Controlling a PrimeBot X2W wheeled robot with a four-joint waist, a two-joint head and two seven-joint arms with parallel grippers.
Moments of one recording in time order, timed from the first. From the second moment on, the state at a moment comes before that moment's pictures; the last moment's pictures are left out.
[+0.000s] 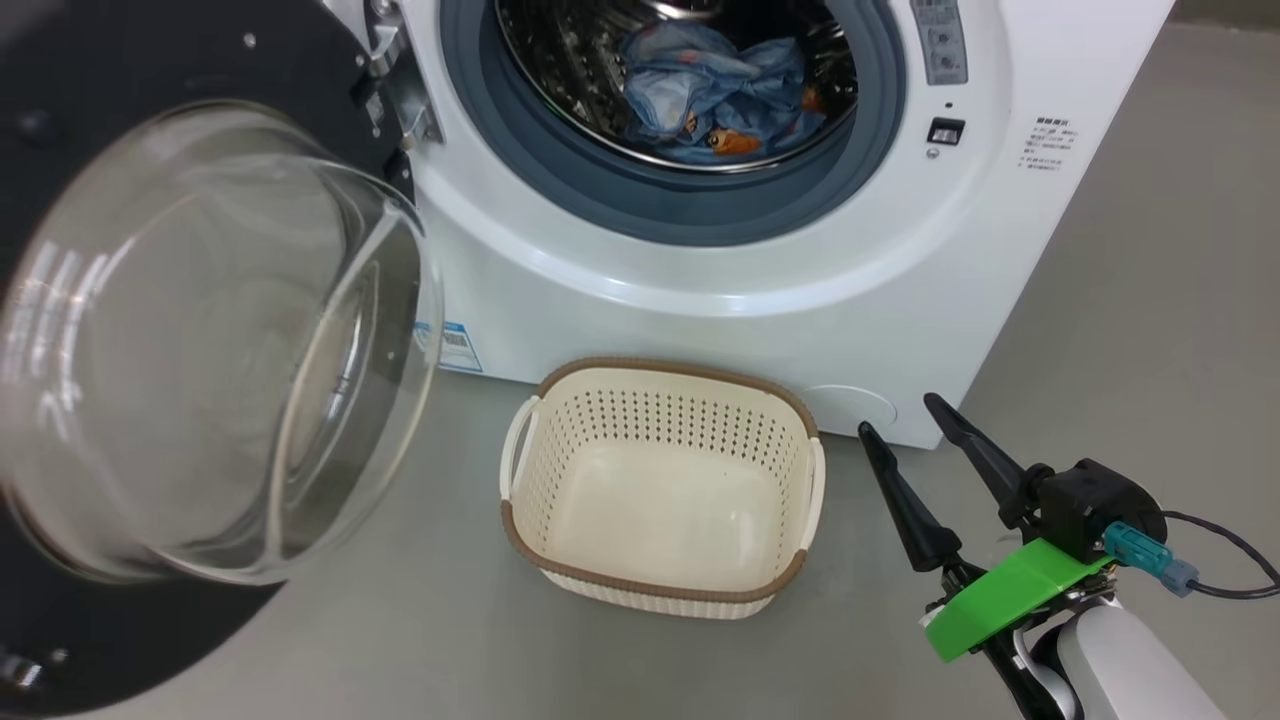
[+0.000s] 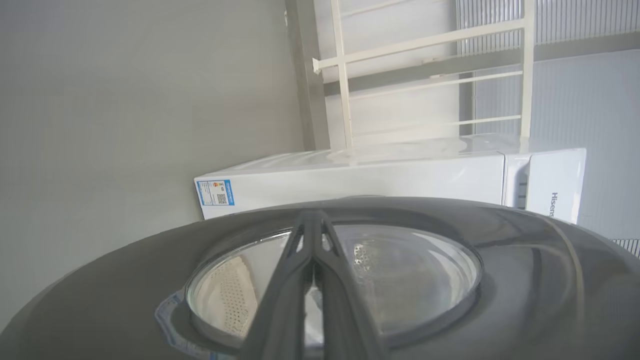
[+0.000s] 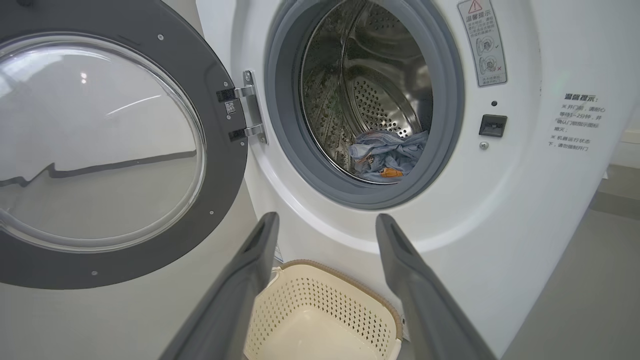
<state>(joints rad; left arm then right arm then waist) -0.43 0.51 0.48 0.75 -1.58 -0.12 0.67 -0.27 -0.24 0.28 0.27 0.34 0.13 -0.26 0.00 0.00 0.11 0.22</state>
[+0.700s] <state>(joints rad) -0.09 0.31 0.40 0.22 -1.65 -0.12 0.93 -0.20 -0.16 0.23 0.26 0.37 0.13 -0.26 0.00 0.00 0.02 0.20</state>
